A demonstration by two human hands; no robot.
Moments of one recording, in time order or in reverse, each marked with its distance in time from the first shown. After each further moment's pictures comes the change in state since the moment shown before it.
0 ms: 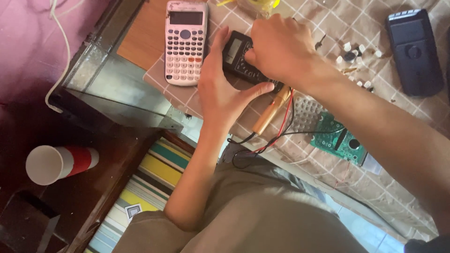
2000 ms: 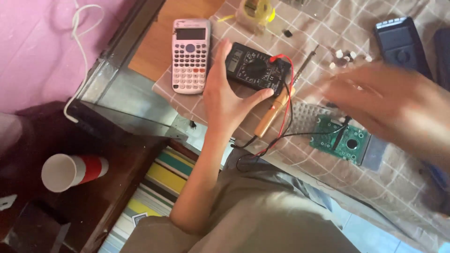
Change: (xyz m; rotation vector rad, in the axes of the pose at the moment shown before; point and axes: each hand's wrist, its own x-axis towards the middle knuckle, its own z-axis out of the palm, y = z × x) left_hand -0.002 0.001 0.000 0.039 0.006 0.083; right_hand -0.141 0.052 -0.050 0.399 0.179 -0.122
